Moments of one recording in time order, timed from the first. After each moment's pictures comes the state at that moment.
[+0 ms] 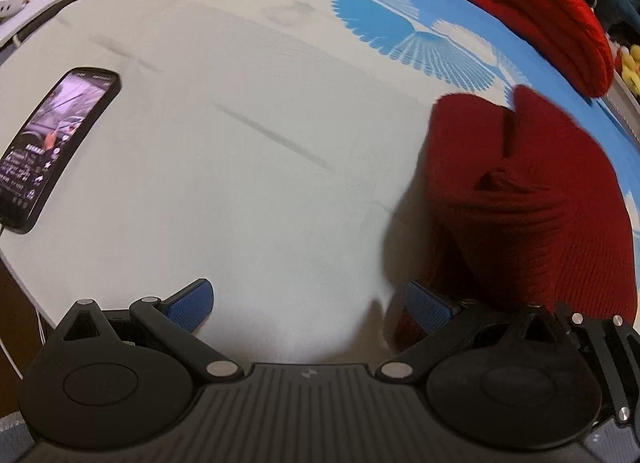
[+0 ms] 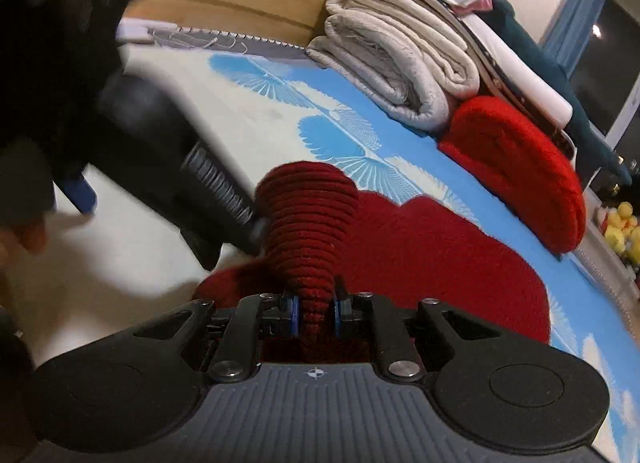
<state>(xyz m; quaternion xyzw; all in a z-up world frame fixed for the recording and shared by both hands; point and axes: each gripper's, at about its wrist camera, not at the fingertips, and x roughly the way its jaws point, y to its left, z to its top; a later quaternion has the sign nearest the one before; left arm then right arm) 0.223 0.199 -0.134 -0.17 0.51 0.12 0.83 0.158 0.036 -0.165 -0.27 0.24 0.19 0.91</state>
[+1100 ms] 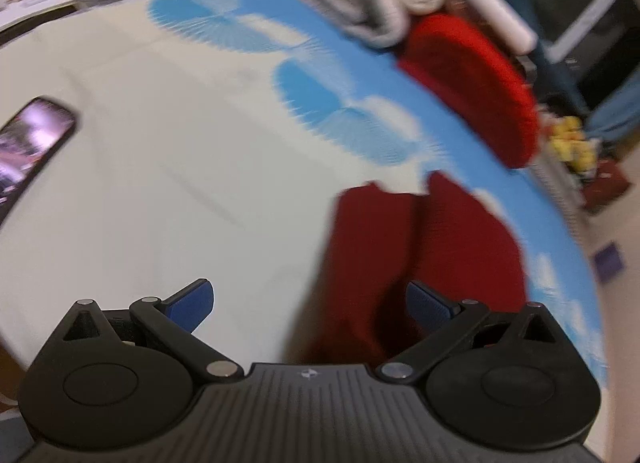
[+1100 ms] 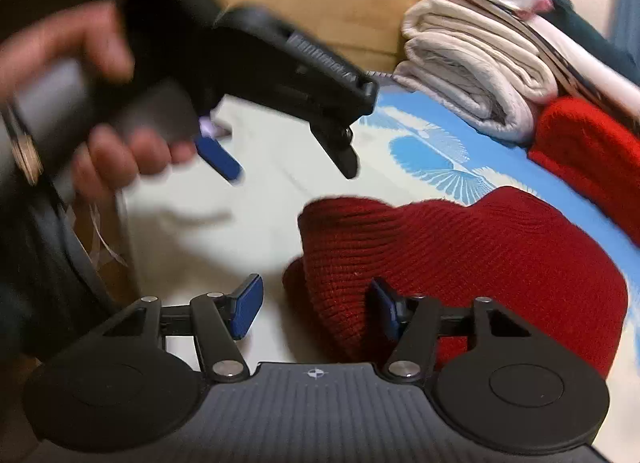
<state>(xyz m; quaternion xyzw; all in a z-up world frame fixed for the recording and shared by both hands) 0.205 0.196 -0.090 -0.26 0.40 0.04 0.88 0.122 -0.036 -0.128 -0.16 0.26 0.37 0.88</state>
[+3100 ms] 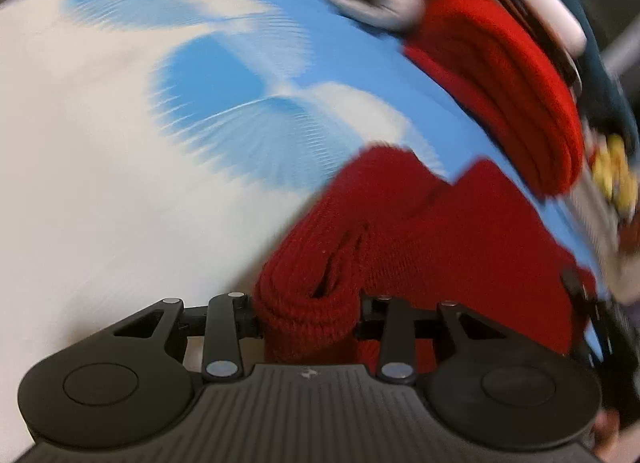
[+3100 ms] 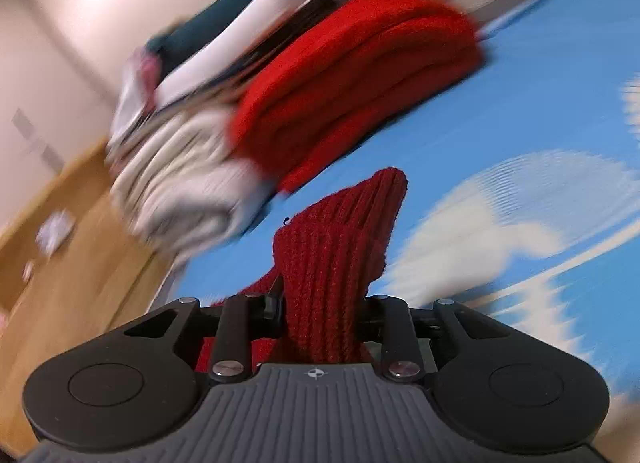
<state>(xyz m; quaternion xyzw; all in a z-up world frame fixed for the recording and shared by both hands) 0.437 0.049 -0.106 -0.26 0.44 0.11 0.85 0.473 -0.321 -0.163 0.36 0.26 0.13 0.89</state>
